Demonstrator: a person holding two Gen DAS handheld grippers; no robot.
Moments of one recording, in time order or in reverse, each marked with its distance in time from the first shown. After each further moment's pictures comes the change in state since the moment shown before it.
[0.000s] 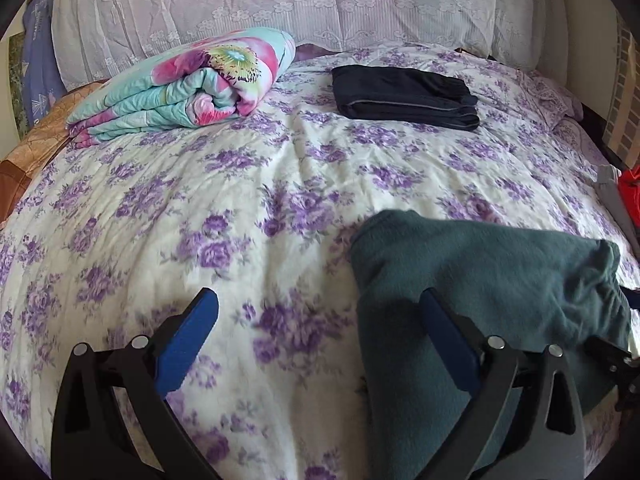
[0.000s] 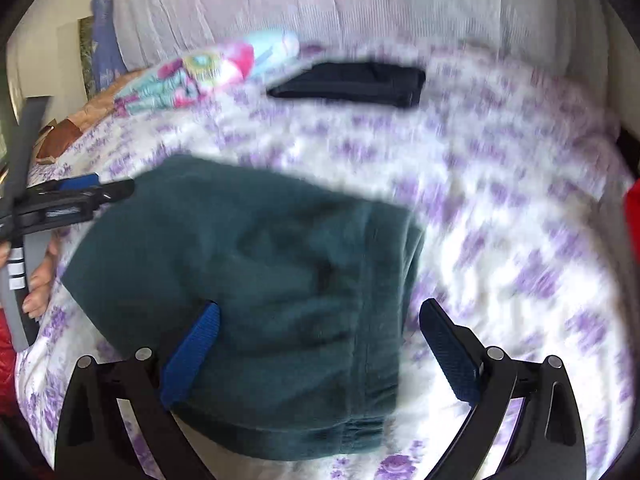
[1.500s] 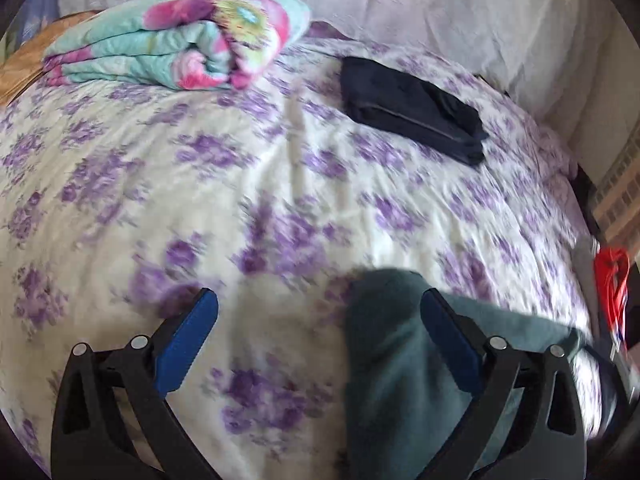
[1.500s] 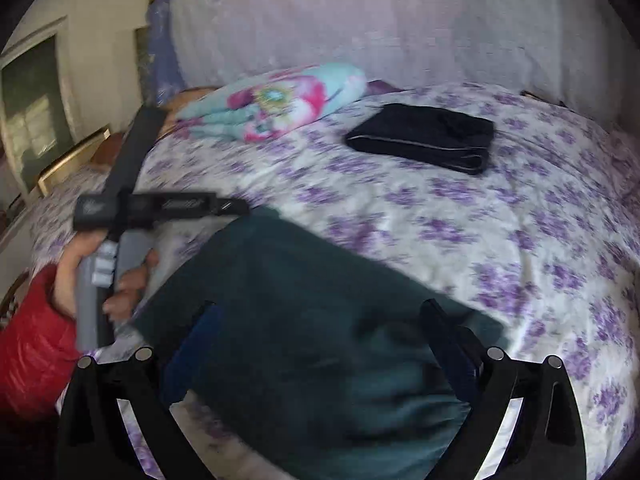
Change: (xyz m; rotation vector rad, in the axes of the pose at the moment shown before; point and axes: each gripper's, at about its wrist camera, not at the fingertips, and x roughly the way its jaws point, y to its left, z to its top) left arm 0.042 0.034 0.041 -0.235 0.091 -0.165; right arm -0.026 0.063 0.041 -0.185 -0.100 0.178
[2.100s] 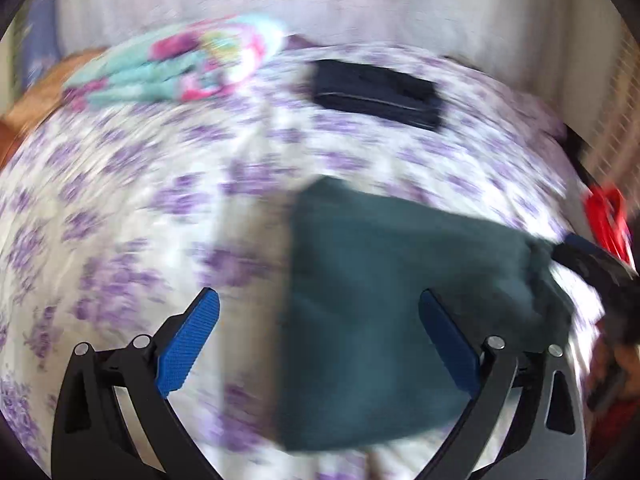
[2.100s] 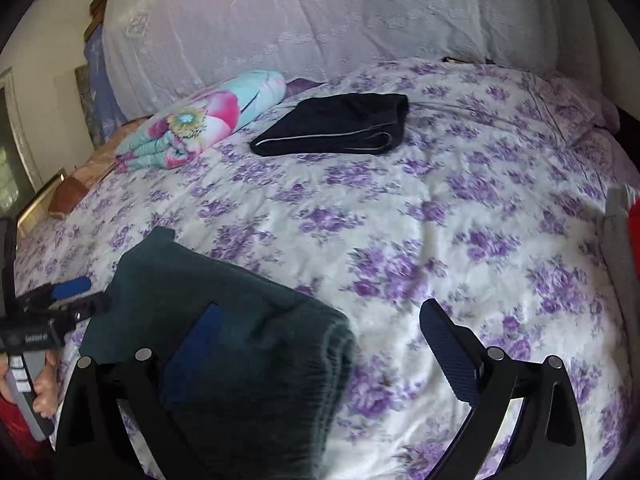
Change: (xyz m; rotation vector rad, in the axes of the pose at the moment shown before) left arm -0.055 -0.047 -0.065 0.086 -0.029 0.079; right arm -0.014 -0.098 -0.007 0.202 -0.027 -0.151
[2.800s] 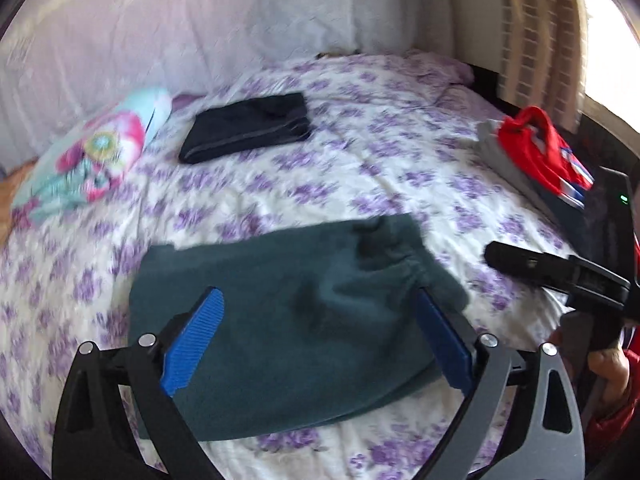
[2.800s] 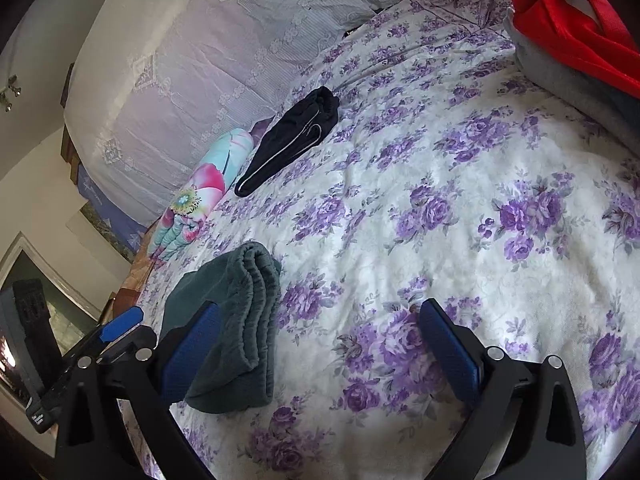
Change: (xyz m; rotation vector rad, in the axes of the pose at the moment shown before) left arm -0.033 -0.151 -0.027 0.351 -0.073 -0.092; right arm -0.044 -0.091 -0.094 0.514 -0.103 0.220
